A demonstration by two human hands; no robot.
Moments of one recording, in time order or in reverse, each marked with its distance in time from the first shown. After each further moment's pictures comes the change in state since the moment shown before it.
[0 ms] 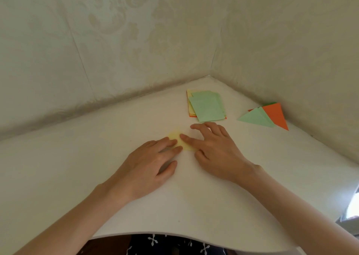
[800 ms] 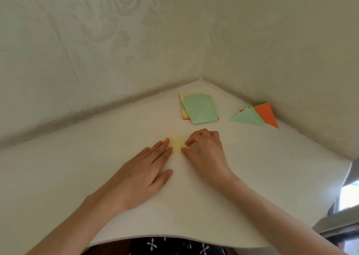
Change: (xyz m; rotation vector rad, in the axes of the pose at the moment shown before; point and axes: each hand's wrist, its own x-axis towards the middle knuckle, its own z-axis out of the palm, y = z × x) left_hand -0.005 -0.004 0.003 -0.005 -0.135 0.050; right_hand -0.001 -0.027 0.001 0.370 0.110 0.416
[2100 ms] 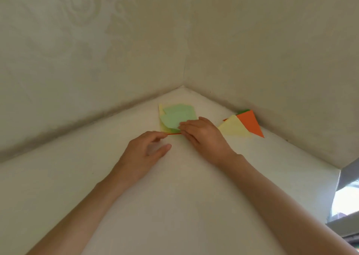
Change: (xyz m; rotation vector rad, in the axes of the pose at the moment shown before) left_hand 0.101 0.005 -0.008 -0.679 0.390 -0.115; right_hand 0.082 0.078 -0.022 -0.179 0.225 -0.525
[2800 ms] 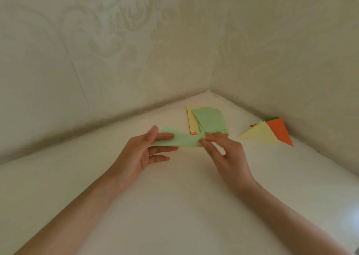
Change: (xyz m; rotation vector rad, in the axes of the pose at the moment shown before) left_hand -0.040 0.002 -0.058 -0.806 -0.007 -0.260; right_hand -0.017 -0.075 -0.013 0.684 0.271 0.203
